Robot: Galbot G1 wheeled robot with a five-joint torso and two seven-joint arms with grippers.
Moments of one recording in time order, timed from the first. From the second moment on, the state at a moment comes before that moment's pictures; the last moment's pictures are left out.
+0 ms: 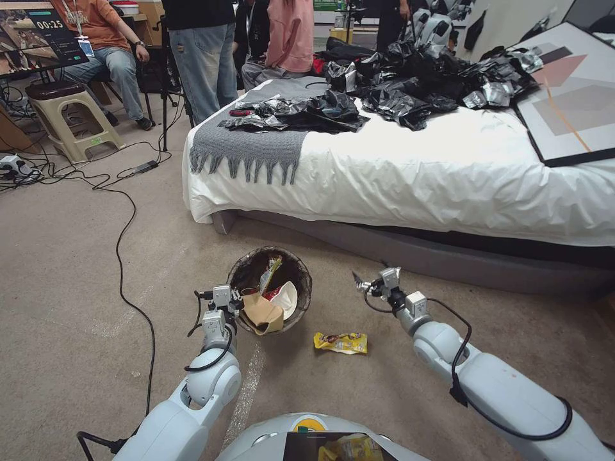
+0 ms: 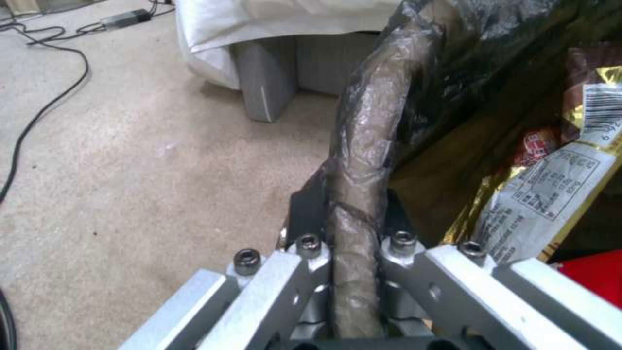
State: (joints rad) left arm 1.36 -1.14 -0.15 -1.95 -0.46 0.17 -0.63; right arm -1.02 0.73 -0.11 1.61 0.61 0.13 0.06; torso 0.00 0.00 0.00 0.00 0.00
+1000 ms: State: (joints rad) left arm 1.36 -1.14 -0.16 -1.94 -0.46 0.16 -0.63; right arm -0.68 0.84 -0.64 1.23 0.57 0.20 -0.22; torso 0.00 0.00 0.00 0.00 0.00
